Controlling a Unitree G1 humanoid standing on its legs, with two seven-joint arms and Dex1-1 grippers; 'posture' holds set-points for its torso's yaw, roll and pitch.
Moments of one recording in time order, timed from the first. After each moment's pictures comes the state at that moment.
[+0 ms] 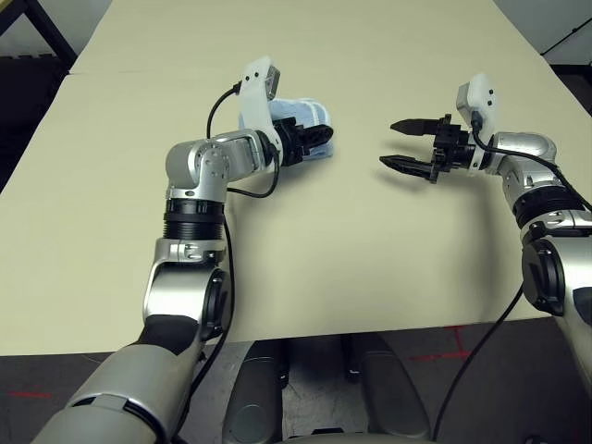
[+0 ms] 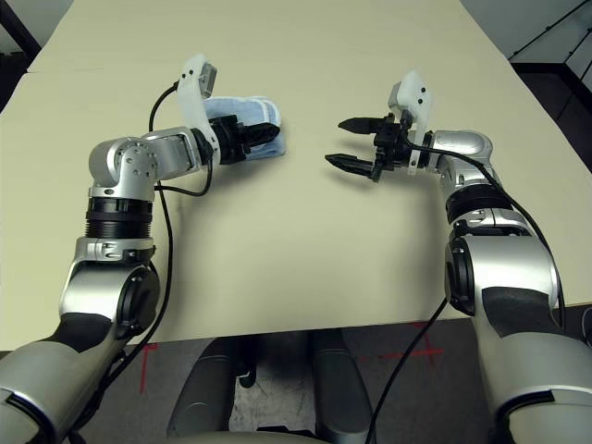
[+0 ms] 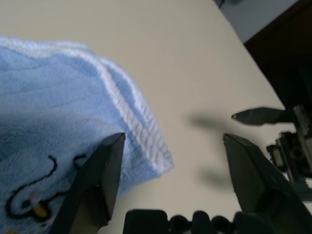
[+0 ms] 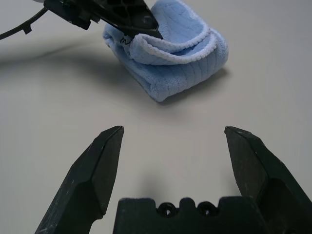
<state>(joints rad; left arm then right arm) -1.03 0.11 0.24 0.33 -0.55 1.01 -0.25 -1.14 -0.51 -0.09 1.24 0.08 -0.33 1.34</state>
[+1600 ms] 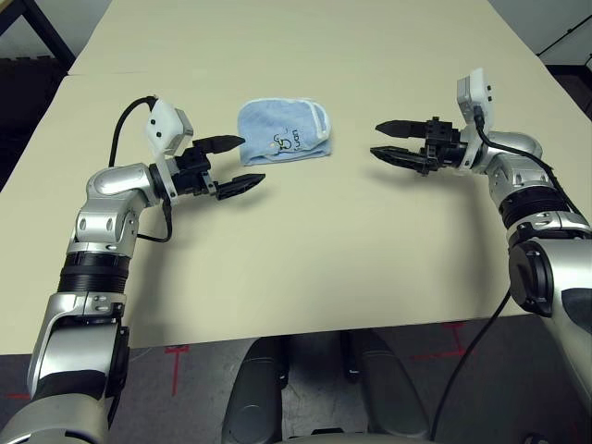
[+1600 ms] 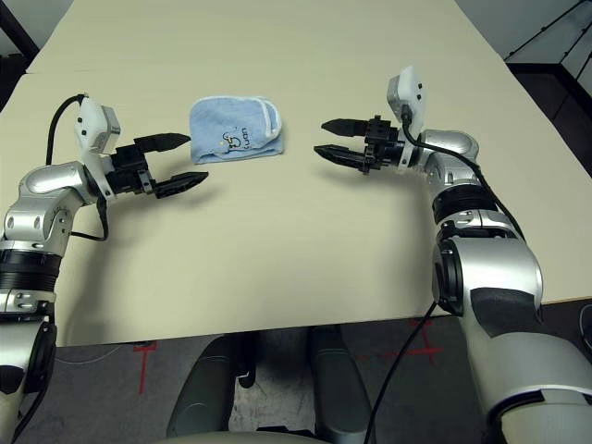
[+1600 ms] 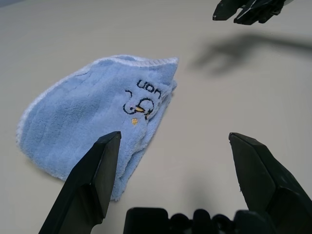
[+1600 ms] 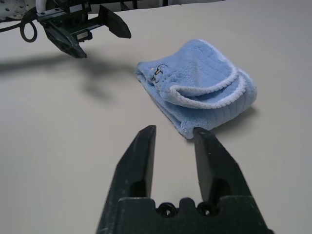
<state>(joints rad) -0.69 0.67 0.03 0.39 -0.35 0.09 -1.15 -1.13 -0.45 -0.13 1.19 0.16 -0.31 1.45</state>
